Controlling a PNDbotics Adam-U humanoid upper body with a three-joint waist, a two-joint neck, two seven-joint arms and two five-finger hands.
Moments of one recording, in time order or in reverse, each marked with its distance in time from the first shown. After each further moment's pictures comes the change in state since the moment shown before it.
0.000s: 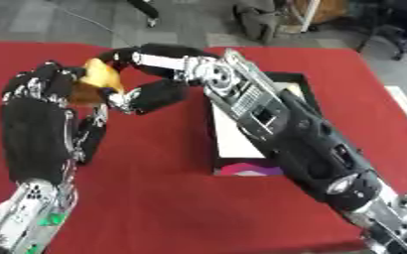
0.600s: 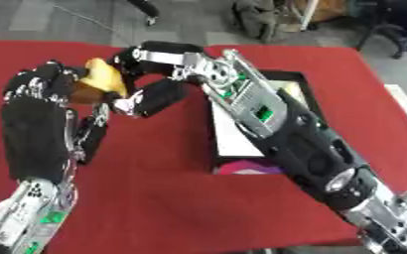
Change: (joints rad) left arm -0.001 0.000 0.000 0.006 0.019 -0.035 0.013; right arm 0.002 0.011 -0.007 0.015 -0.226 0.079 -0.101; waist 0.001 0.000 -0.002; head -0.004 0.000
